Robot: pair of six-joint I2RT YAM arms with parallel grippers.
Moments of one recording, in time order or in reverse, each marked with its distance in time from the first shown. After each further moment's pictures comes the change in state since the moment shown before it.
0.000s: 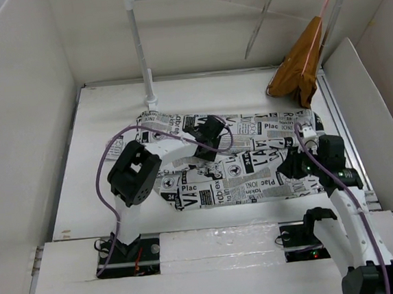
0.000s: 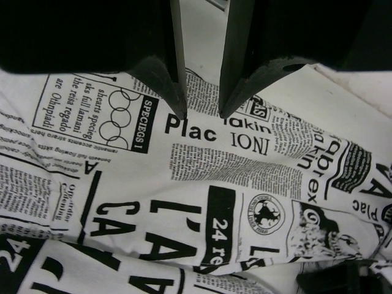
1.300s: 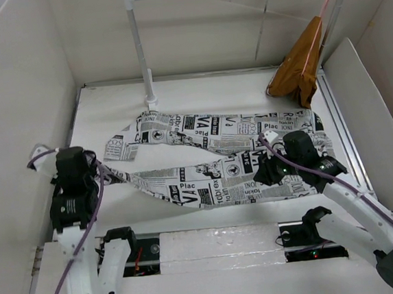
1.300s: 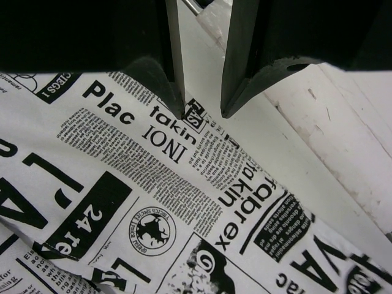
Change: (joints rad) left arm 0.875 -1.266 -0.328 -0.467 -0.296 -0.442; right arm 0.498 0.148 0.104 0.034 0.085 0.022
